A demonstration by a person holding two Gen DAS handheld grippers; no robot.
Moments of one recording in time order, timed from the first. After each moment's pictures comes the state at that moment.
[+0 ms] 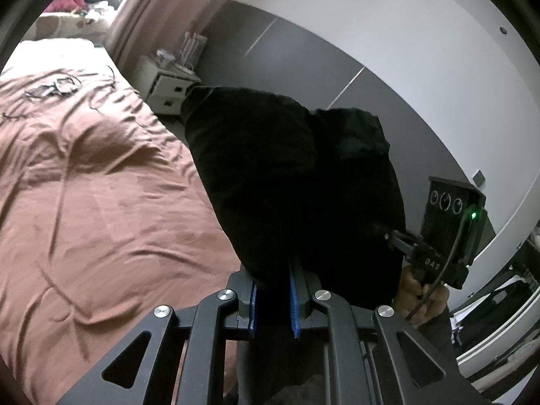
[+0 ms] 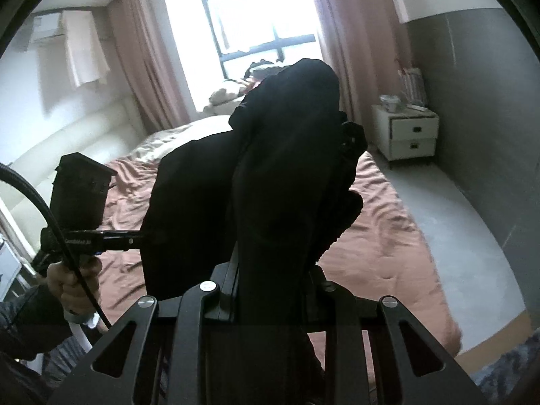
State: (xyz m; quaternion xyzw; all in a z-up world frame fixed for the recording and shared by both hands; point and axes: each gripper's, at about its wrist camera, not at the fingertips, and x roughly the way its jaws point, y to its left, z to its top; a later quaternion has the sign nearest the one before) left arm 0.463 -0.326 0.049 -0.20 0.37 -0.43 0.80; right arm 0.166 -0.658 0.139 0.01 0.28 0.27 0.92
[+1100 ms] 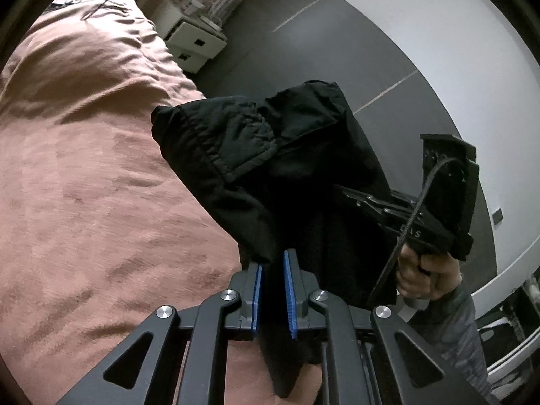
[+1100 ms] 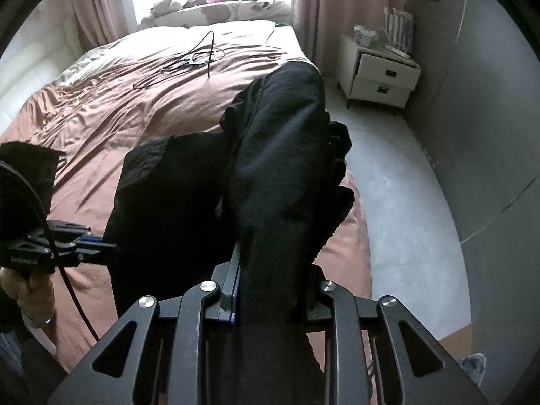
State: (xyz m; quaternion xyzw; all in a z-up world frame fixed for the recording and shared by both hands) left arm 0.622 -0.412 -0.096 -0.26 0.43 -0.42 0.75; right arm 0.239 -0.539 0.142 -0.11 0.44 0.17 0.88
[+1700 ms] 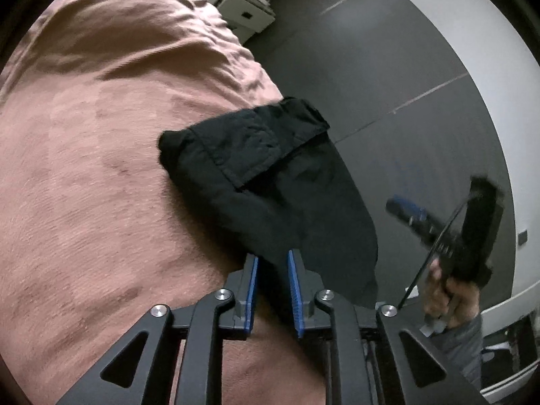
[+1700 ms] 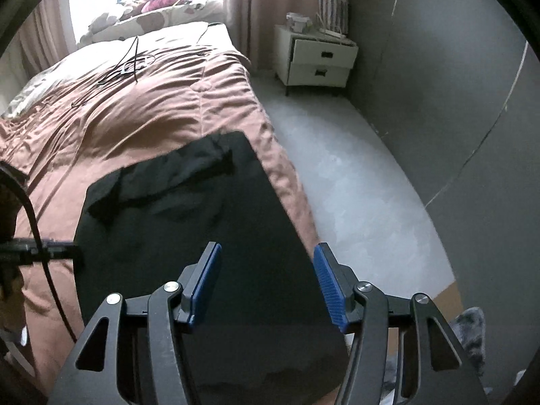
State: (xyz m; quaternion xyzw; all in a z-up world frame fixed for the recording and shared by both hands) left arm 0.644 -0.398 -0.131 -0.26 0.51 -0.35 0.74; right arm 0.131 -0.525 0.164 -0.07 0.43 0.05 0.90
